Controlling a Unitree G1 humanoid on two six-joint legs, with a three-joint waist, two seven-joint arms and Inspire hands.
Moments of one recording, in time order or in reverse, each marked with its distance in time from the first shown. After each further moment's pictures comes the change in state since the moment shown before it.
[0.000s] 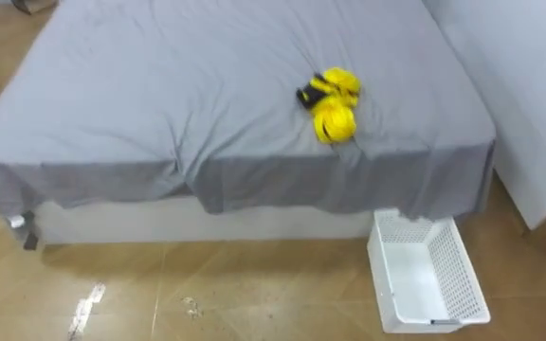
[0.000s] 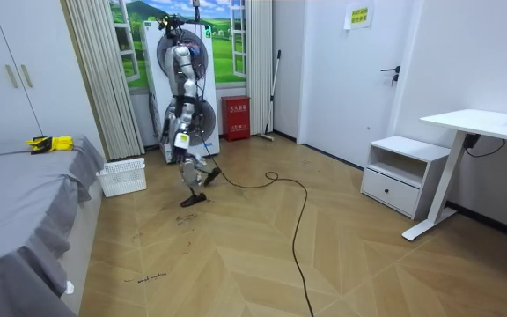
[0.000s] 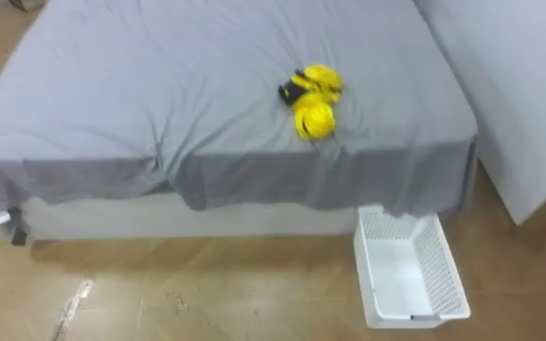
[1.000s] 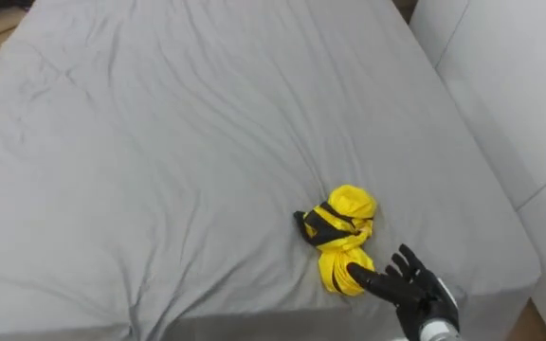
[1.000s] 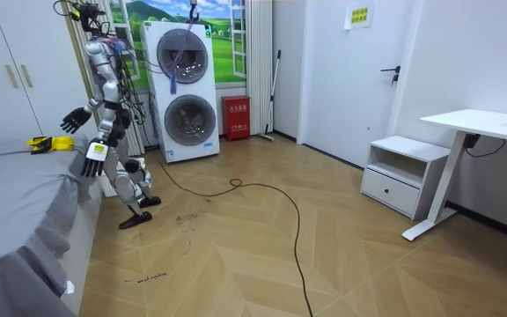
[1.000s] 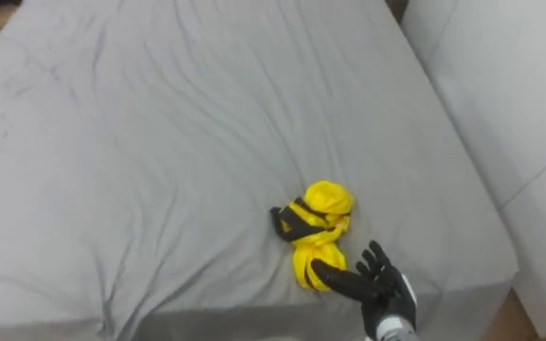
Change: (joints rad) left arm 0.118 0.040 -0.024 -0.134 -0.059 0.000 -0.017; right arm -0.001 -0.027 -0.065 -0.521 -0.026 -0.030 -0.167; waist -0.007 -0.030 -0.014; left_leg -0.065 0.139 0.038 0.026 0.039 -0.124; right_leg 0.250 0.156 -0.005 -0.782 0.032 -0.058
